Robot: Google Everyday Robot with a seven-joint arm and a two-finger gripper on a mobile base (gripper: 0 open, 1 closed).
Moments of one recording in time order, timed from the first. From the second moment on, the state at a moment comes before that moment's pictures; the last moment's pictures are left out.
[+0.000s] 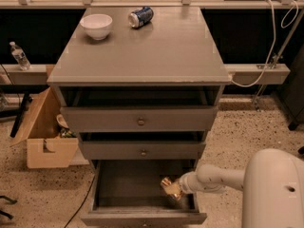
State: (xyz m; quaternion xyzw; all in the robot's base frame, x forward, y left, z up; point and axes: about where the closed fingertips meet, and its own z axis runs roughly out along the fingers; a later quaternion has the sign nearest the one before) arm 0.558 -0.116 0.241 -0.30 0.90 0.21 0.21
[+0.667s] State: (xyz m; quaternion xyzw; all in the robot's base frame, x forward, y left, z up) arm 0.568 -0.104 0.211 -0.30 0.91 0.20 0.20
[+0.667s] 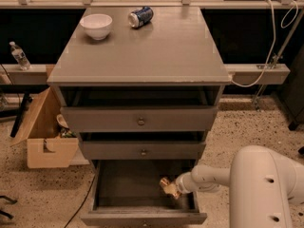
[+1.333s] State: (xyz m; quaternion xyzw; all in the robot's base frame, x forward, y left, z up) arm 0.571 -0.104 0.214 -0.31 0.90 0.23 0.20
